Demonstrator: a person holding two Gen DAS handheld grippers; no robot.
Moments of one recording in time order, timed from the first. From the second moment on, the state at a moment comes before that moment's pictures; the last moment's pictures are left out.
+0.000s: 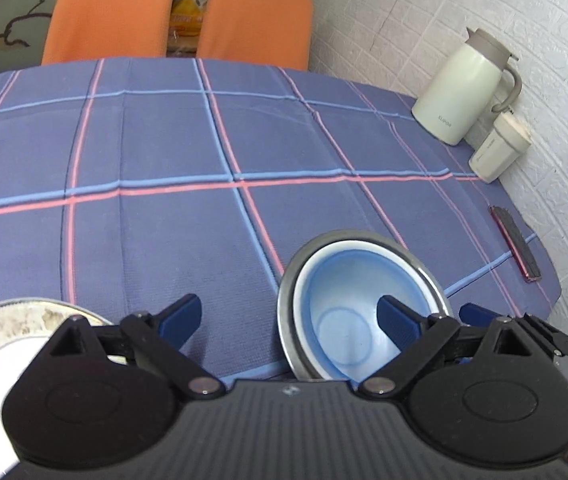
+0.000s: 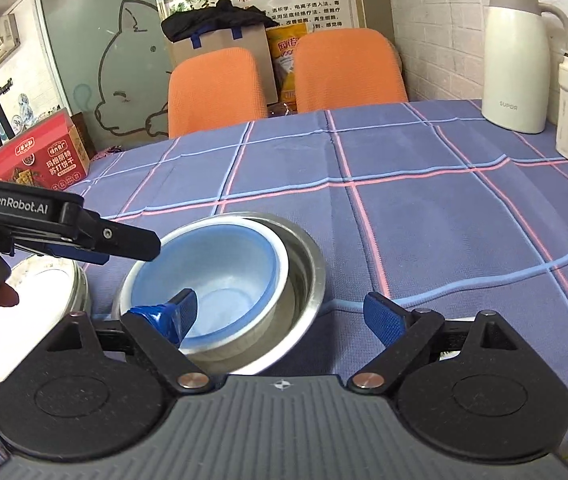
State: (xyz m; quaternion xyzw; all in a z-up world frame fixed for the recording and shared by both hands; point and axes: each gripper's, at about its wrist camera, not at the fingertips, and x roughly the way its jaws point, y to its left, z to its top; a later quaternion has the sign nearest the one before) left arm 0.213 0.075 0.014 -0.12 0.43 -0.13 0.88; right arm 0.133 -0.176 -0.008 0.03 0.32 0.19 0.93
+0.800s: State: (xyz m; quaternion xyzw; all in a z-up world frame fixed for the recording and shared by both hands) left arm 0.250 0.045 -0.014 -0.04 0.48 -0.13 0.87; right arm 0.168 -0.165 -0.026 -0.01 0.37 0.15 0.92
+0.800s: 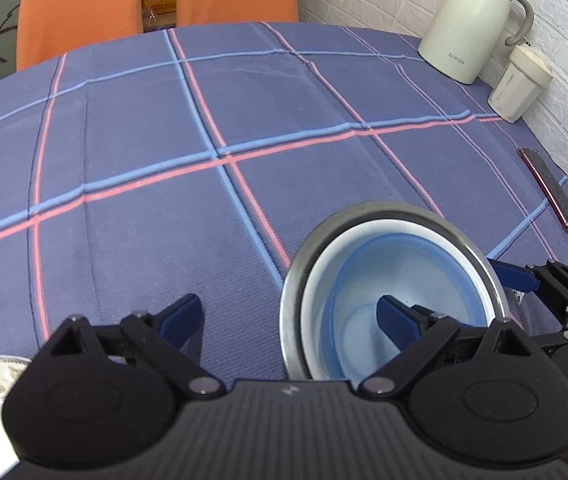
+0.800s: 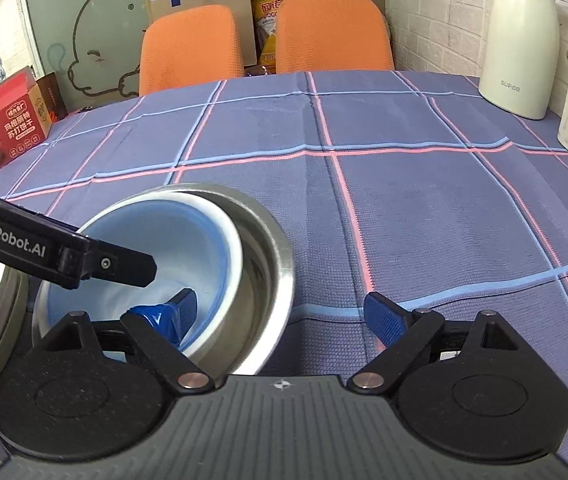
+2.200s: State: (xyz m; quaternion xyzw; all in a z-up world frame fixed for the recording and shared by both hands) left arm 0.242 0.025 -0.021 0.00 0.46 -0.11 0.88; right arm 0.148 -0.154 -0.035 0.02 0.31 0.17 0.94
